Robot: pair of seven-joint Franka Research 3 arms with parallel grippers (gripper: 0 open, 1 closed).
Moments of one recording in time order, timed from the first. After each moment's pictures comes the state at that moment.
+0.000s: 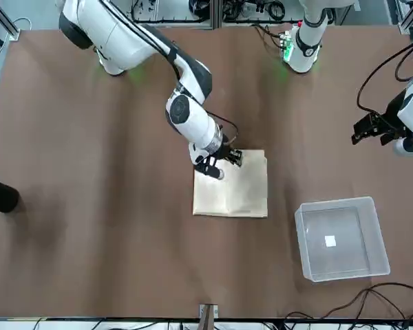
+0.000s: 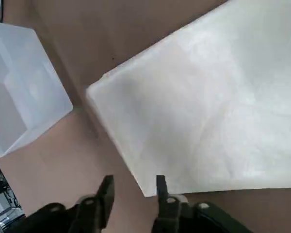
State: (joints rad) left arm -0.03 0.06 -0.02 -1.58 -0.07 1.65 -0.03; right arm 0.39 0.83 0.56 -1.38 -0.01 2.57 1.13
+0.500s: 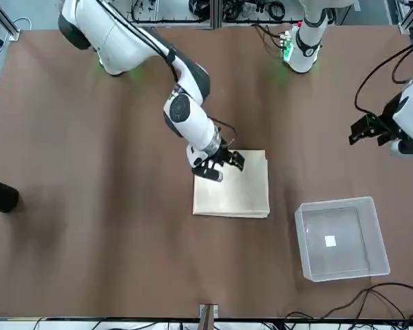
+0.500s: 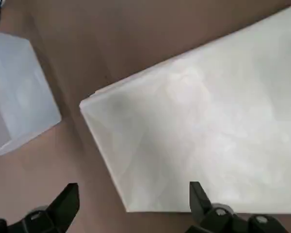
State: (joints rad) left arm -0.03 0.06 -0.03 -1.62 -0.09 1.68 -0.03; right arm 0.35 0.82 0.56 -1.35 -0.17 2.47 1.13
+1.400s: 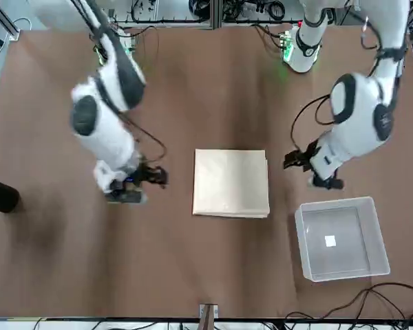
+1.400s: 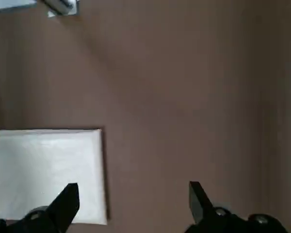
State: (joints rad) left arm -0.05 0.28 -0.21 -1.95 -0.33 2.20 -0.03; right arm 0.18 0.38 0.22 -1.41 0.00 1.91 0.44
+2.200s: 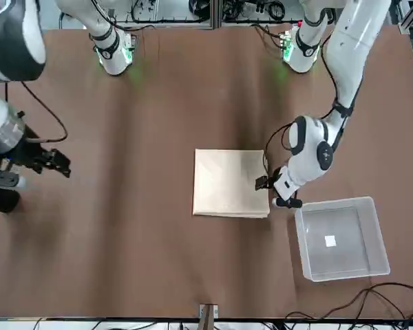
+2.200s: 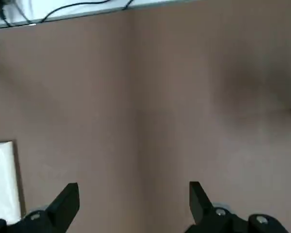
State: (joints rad) left arm -0.06 0.58 -0.33 -1.94 -0.34 2.59 -0.04; right arm 0.11 0.21 -0.06 -1.46 0.01 1.75 0.18
